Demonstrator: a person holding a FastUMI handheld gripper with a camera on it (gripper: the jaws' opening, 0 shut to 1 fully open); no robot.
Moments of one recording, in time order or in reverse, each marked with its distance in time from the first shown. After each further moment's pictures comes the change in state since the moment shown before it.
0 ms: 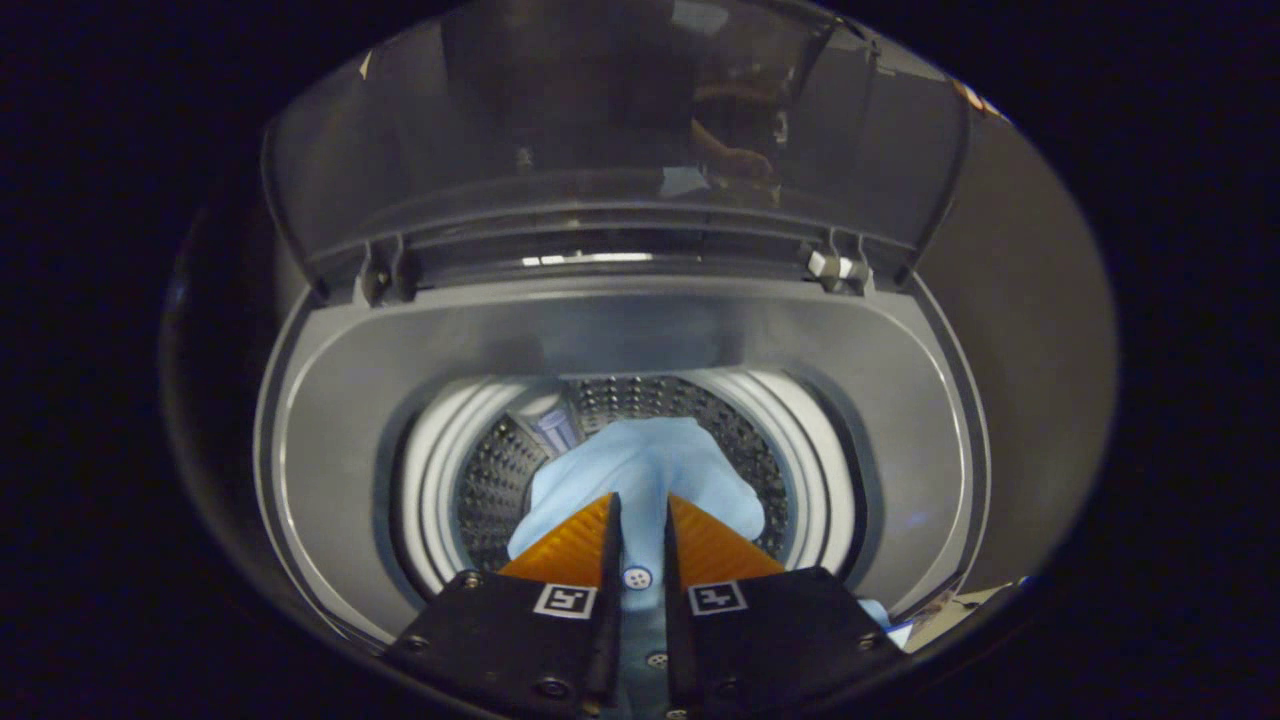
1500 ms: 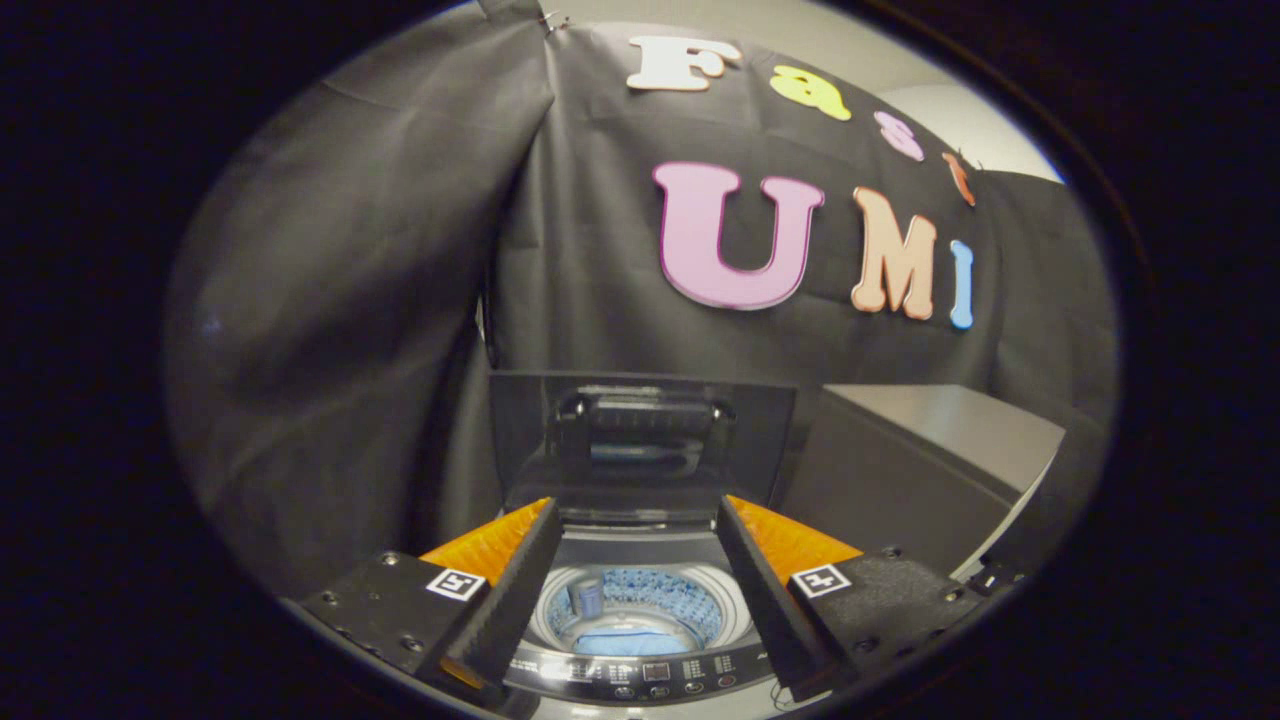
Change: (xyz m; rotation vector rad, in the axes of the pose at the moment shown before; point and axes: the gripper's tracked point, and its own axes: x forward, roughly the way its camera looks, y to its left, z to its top) arm -0.305 -0.009 0.084 0.051 -0.886 -0.014
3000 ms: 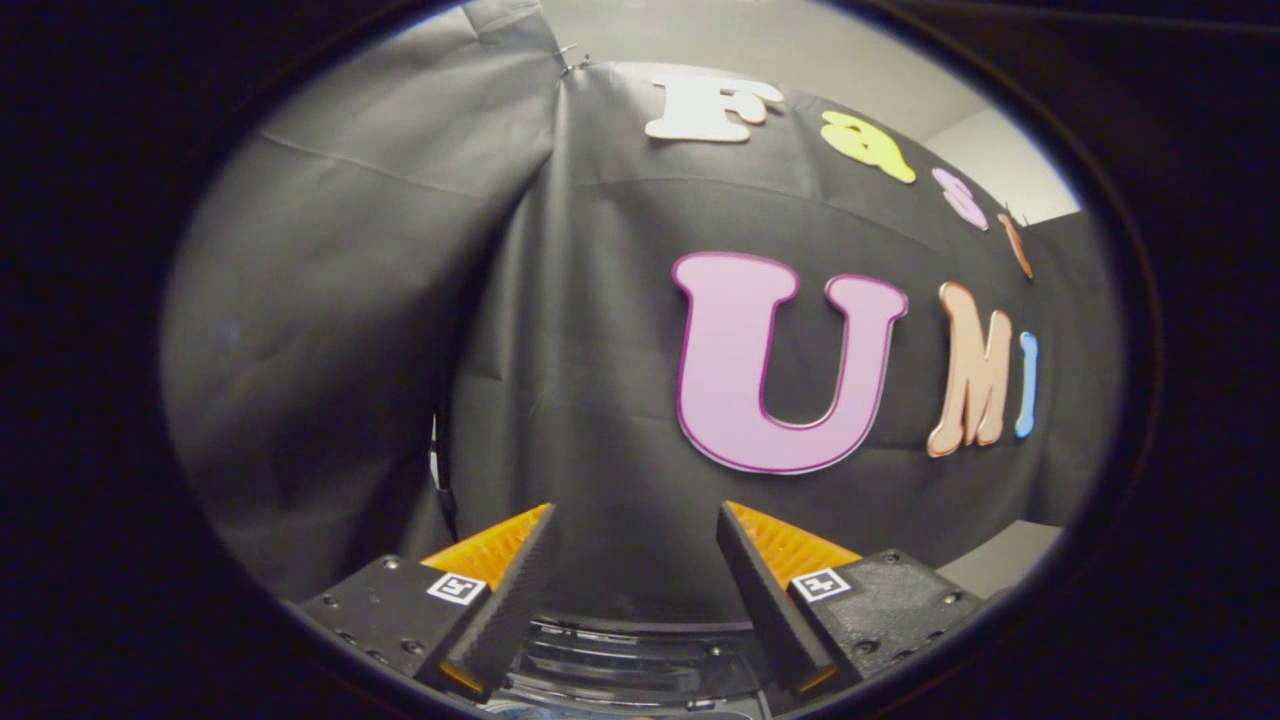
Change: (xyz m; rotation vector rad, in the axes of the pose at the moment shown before) arm 0.215 -0.006 0.130 -0.077 -0.234 0.083
